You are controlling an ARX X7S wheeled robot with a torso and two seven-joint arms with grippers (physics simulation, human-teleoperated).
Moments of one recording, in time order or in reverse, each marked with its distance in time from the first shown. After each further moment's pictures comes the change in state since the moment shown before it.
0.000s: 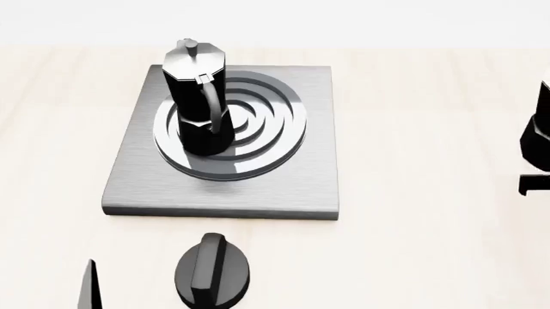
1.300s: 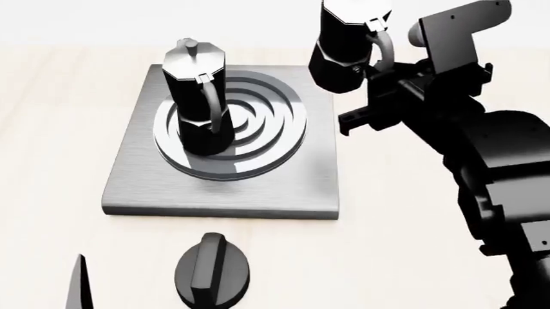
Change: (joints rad) left arm 0.002 -0.021 -0.009 0.075 -0.021 -0.060 -0.027; right arm 0.163 -0.346 -0.064 0.025 -0.027 -0.084 -0.234
